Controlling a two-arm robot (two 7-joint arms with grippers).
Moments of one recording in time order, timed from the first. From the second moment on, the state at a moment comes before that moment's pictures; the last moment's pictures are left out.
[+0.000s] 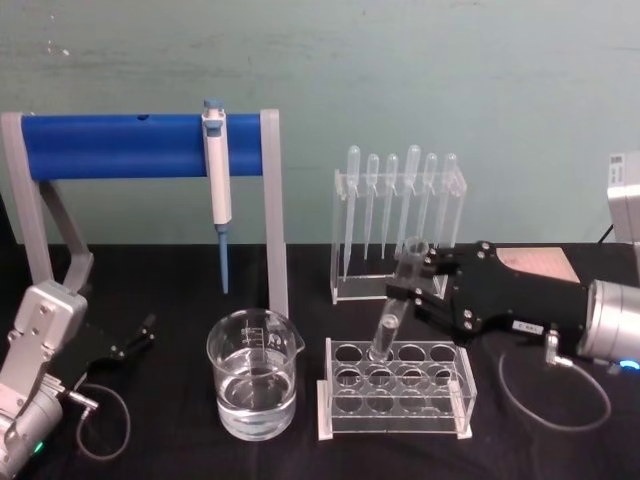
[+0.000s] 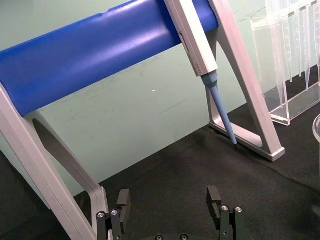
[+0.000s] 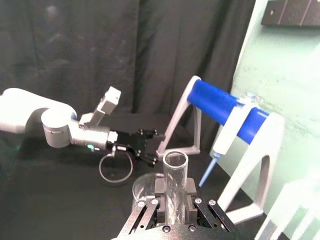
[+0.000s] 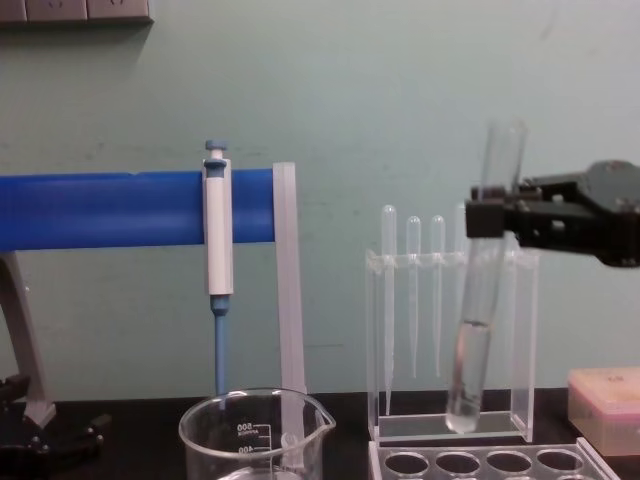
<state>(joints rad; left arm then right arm) -0.20 0.60 0.45 -1.41 -0.25 -0.12 0.03 0.43 0.79 -0.51 -1.68 0.66 -0.03 0.76</state>
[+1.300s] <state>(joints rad) -0.20 0.60 0.45 -1.41 -0.25 -0.12 0.03 0.38 0.72 -0.49 -1.56 0.60 -0.07 0.78</state>
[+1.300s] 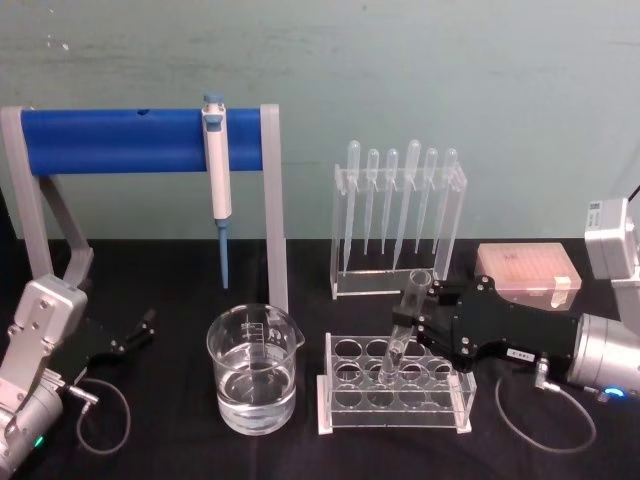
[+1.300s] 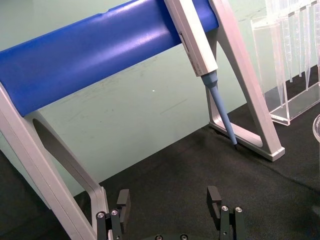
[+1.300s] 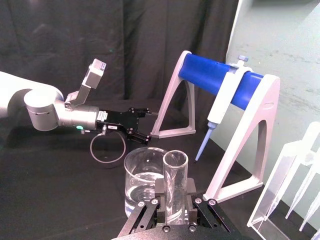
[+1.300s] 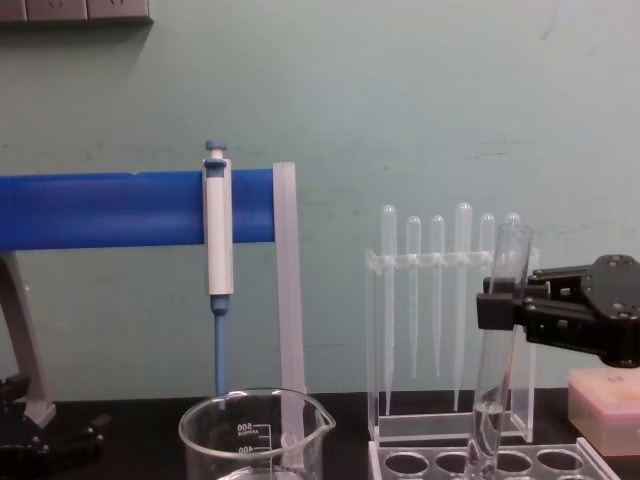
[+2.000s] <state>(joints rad) -0.20 0.60 0.45 -1.41 -0.25 -0.12 0.03 0.39 0.67 -0.52 -1.46 0.56 -0.11 0.81</state>
